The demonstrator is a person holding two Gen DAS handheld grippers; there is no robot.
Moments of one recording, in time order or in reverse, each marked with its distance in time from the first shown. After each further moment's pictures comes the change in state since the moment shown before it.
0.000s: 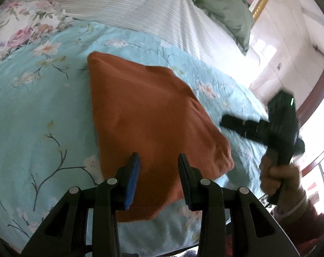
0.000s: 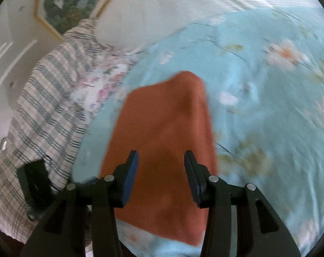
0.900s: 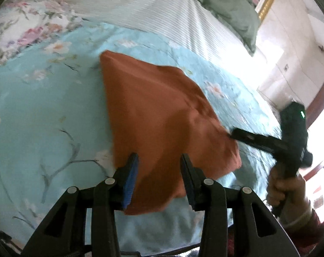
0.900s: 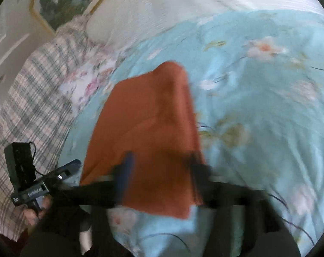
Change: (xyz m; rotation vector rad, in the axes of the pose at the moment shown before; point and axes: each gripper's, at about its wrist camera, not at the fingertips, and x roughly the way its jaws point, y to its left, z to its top) left arm -0.013 0.013 -0.005 -0.020 -0.022 0.058; right arm -0.040 -0.012 -0.045 -0.011 -0.055 -0.164
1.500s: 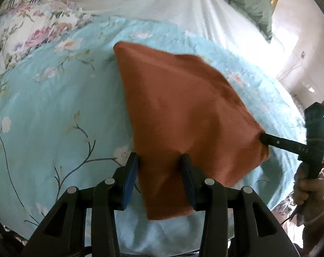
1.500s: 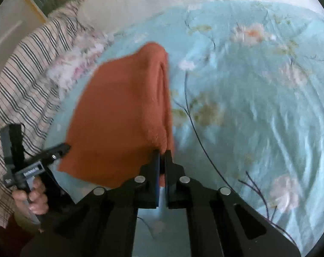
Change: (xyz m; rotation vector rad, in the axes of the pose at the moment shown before) left arm 0.025 0.004 -0.004 0.039 0.078 0.155; right arm 0.016 -0.020 -0.016 -0.042 0.148 -0.053
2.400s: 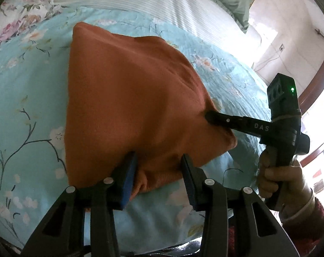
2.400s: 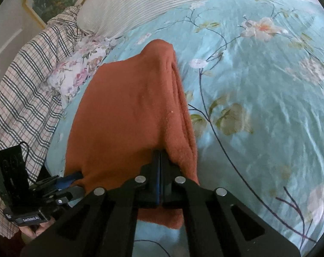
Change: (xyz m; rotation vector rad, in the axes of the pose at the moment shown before) left arm 0.014 -0.048 -0.025 0.041 0.035 -0.182; right arm 0.024 0.012 0.011 0.034 -0.059 0.035
